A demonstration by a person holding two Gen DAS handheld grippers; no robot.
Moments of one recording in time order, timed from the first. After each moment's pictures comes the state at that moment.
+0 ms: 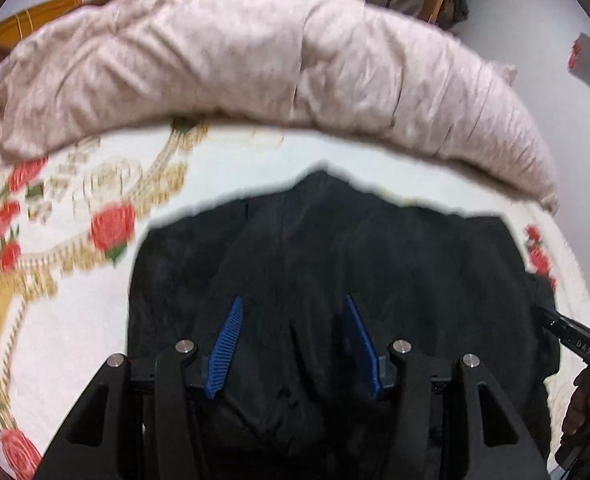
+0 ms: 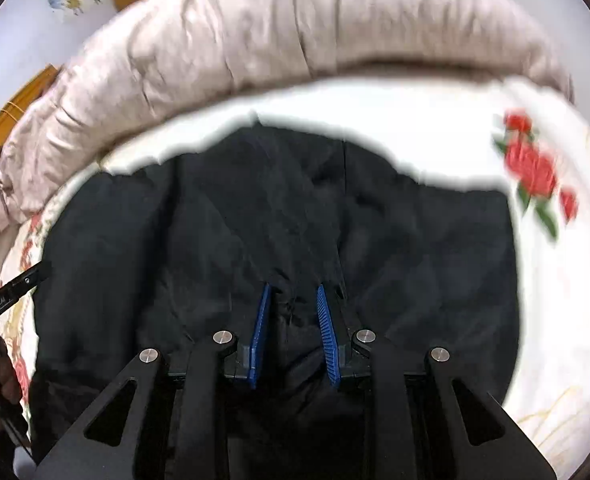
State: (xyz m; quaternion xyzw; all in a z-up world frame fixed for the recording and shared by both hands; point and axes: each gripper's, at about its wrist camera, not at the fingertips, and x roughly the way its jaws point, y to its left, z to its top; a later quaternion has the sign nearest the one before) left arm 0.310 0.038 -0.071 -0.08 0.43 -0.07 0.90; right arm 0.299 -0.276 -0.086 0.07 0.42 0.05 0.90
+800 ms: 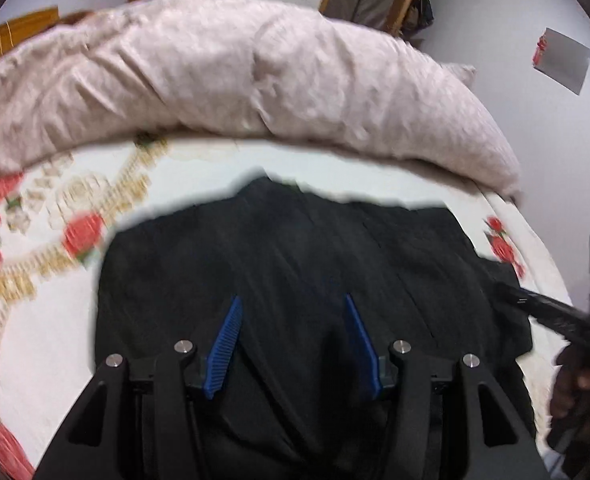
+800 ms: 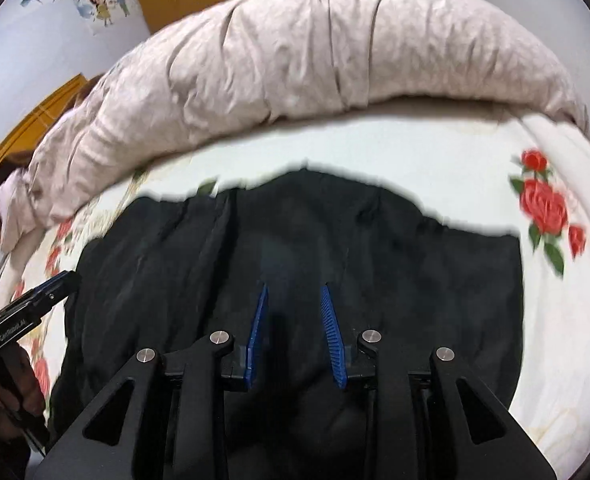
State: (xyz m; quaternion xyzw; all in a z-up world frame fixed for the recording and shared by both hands) left arm 0.276 0.011 -0.063 -0.09 0.43 -0.13 0.89; right arm 0.281 -0.265 -0.097 0.07 0.44 0.09 0.89
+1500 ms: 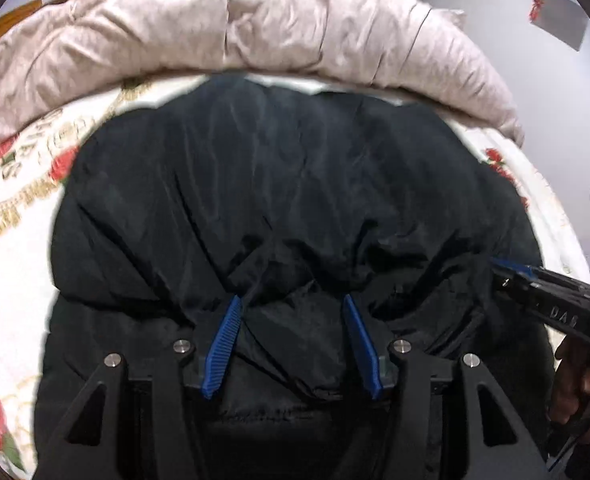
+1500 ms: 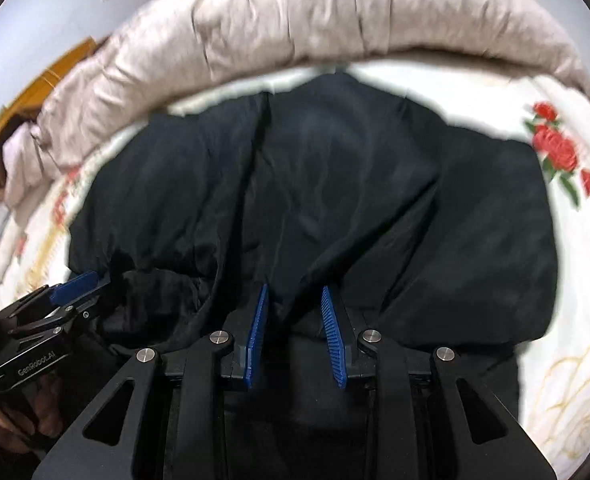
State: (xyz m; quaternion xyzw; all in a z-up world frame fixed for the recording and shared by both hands) left arm 0.235 -0.026 -0.104 -0.05 0.48 -0.13 0.87; right arm 0.250 -0.239 -0.138 0.06 0.48 0.10 0.87
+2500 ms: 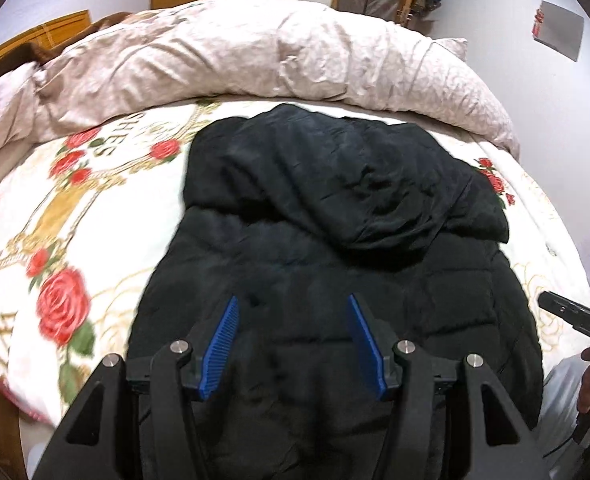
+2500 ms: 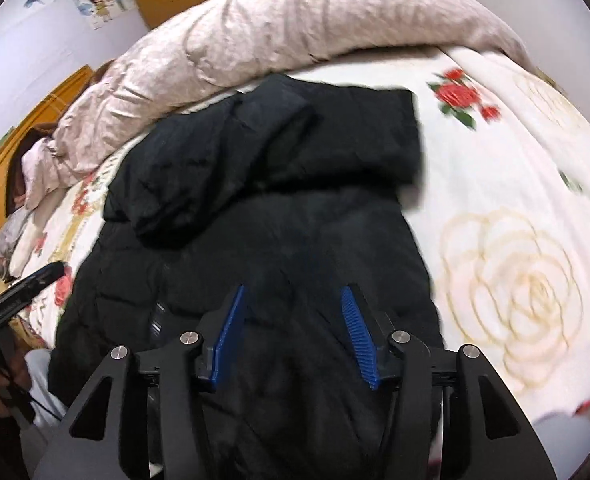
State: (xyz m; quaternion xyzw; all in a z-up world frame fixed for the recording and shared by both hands) left arm 0.091 0.034 -0.040 -0.05 0.44 -0.07 0.89; right arm 0.071 -0.322 -0.096 0.11 0.45 0.07 0.88
